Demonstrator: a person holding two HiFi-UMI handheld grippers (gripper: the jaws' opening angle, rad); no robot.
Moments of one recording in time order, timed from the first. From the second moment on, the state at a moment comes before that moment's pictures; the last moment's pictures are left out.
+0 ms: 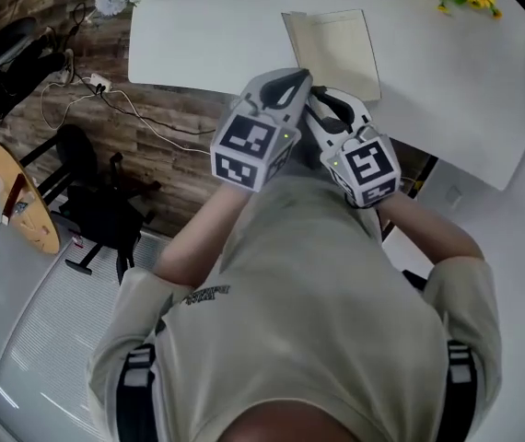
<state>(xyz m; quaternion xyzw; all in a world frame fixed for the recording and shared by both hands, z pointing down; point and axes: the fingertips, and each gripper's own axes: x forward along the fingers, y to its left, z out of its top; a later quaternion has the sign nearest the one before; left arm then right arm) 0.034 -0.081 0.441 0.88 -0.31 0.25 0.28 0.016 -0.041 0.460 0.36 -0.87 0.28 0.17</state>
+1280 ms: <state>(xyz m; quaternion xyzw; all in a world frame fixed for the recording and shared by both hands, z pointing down) -0.081 -0.074 0.592 0.79 -0.35 0.34 0.36 0.085 -0.074 0.521 0.44 -0.81 0.28 0.27</state>
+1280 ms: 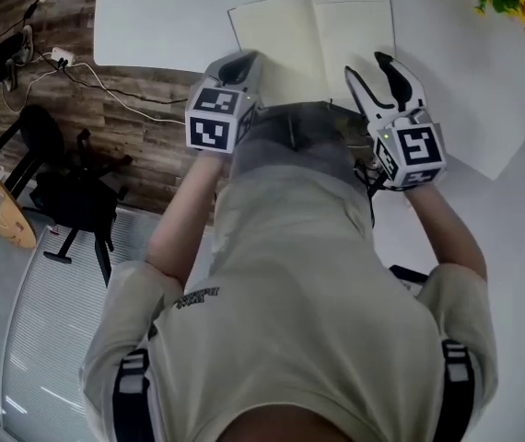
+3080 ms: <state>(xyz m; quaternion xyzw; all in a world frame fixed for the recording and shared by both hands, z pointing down) -0.093 -0.071 0.592 0.80 -0.35 0.31 0.38 0.045 -0.043 0.501 0.42 -0.84 0.27 0.21</state>
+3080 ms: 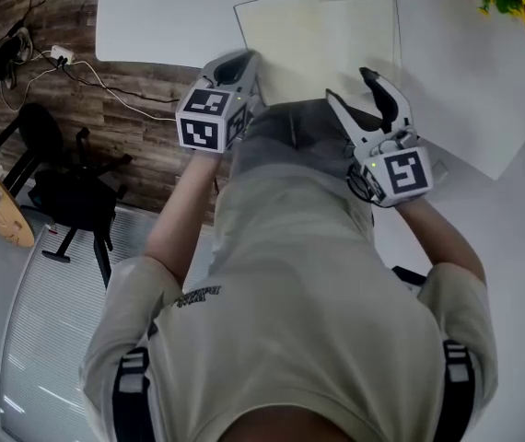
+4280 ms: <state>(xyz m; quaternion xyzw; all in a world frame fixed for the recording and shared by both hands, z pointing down) -0.100 -0.067 0.587 0.80 -0.37 0.28 0.39 -0.005 -0.048 0.537 0.35 -0.83 0.37 0.22</state>
